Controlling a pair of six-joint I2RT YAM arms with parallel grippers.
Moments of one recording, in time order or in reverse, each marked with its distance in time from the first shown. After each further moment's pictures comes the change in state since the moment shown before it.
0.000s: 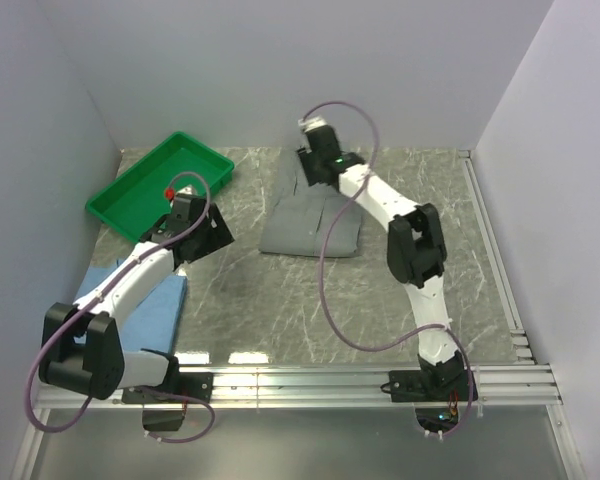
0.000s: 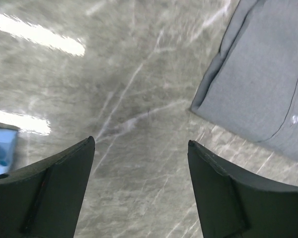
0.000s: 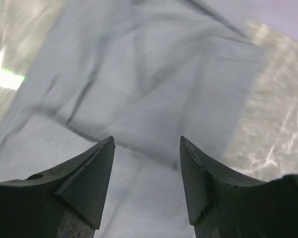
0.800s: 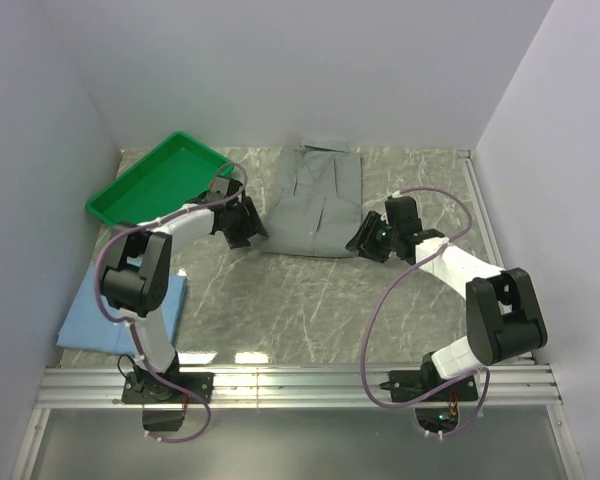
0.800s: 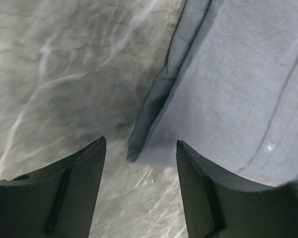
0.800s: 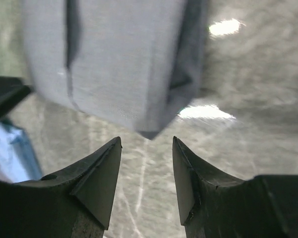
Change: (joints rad) left arm -0.053 0.536 0.296 0.093 0.269 -0.080; right arm -0.254 -0.785 -1.184 0.256 -0.536 0.787
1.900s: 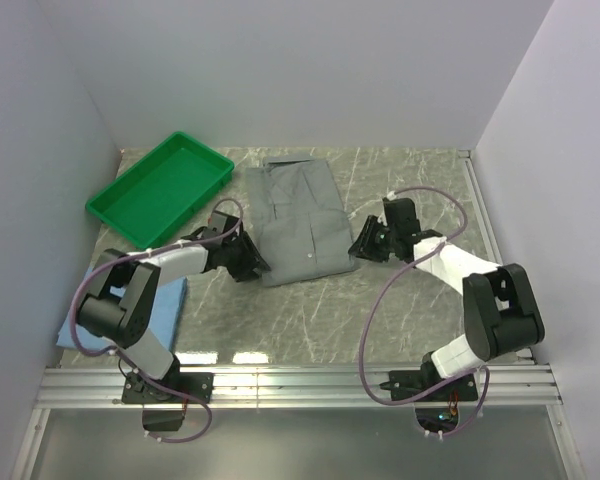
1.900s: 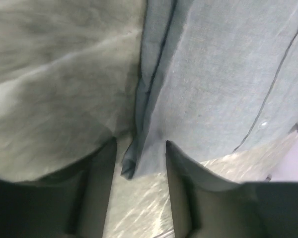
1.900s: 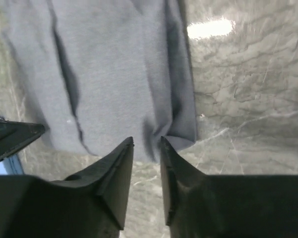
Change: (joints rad) left arm -0.074 -0.189 -0.378 0.179 0.090 -0.172; right arm -0.002 0.041 -0.023 0.045 -0.029 -0.093
